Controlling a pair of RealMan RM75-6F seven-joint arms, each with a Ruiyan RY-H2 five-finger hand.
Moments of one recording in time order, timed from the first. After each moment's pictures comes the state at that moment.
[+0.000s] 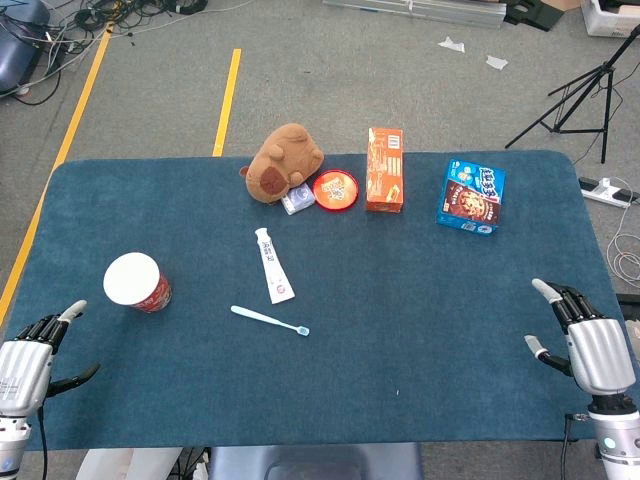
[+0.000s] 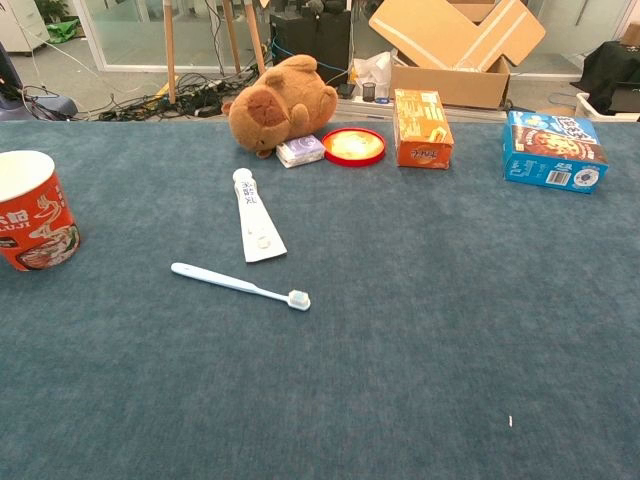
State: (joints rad) left arm -0.09 -1.19 -0.04 -1.50 1.61 1.59 0.00; right arm 0.08 -1.22 0.08 -1.45 -1.61 1.62 0.05
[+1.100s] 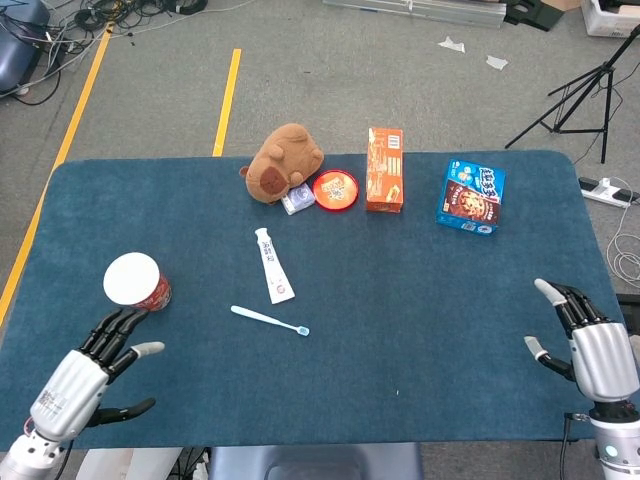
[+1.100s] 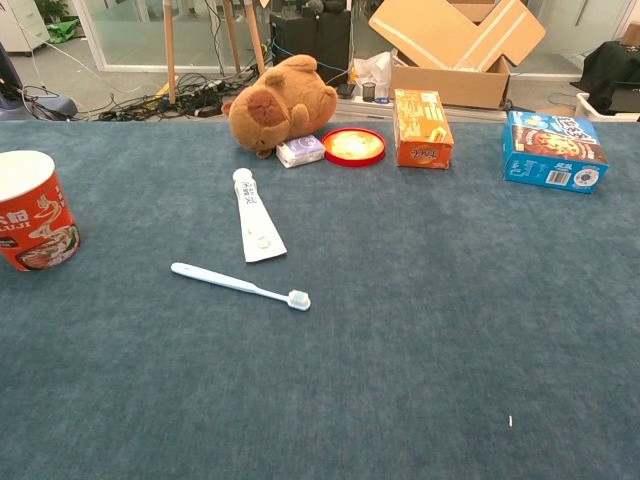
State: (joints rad) left arm -0.18 -1.00 0.06 -1.83 1.95 1.55 -0.04; right arm 0.06 -1.20 0.08 -1.51 -1.65 1.69 0.03
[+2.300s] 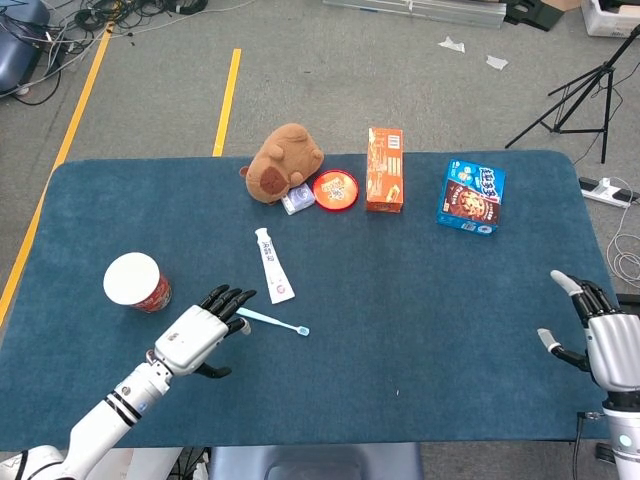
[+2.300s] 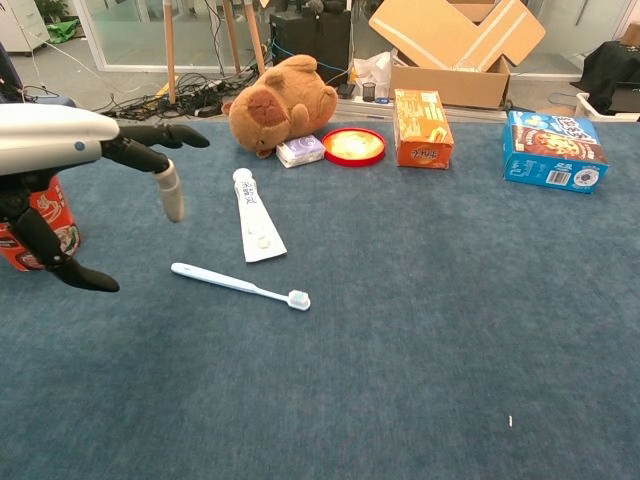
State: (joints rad) left arm -0.58 -1.14 -0.11 -2.00 1.38 0.94 0.41; right arm 0.08 -1.17 0.11 -1.50 -1.57 1.61 0.11
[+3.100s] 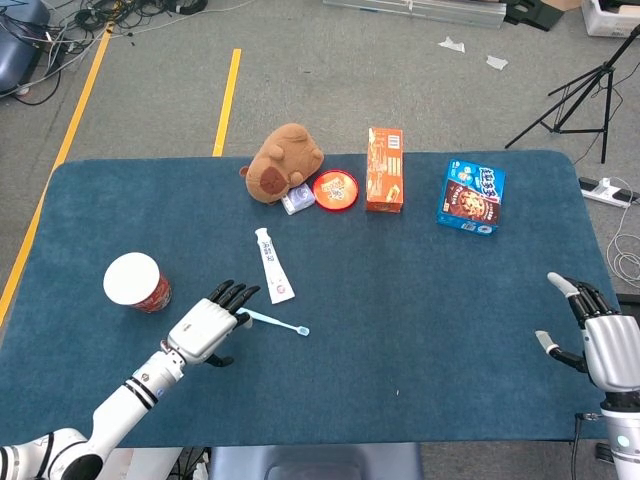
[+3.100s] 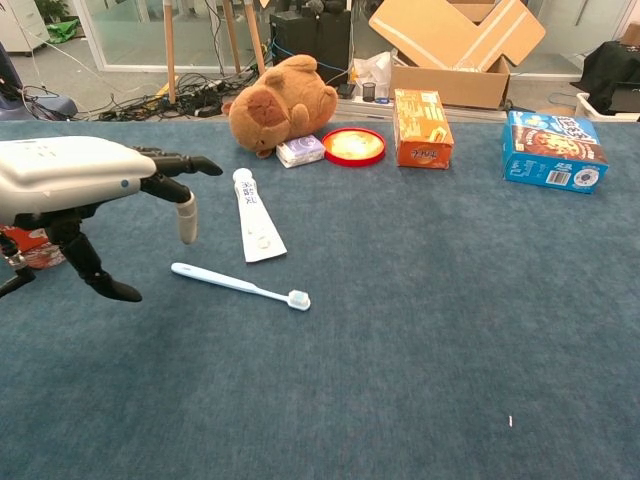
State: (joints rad) left arm -0.66 -1.27 -0.09 -1.84 1.28 0.92 0.50; right arm 0.08 -1.17 0.10 -1.50 -1.57 1.60 0.11
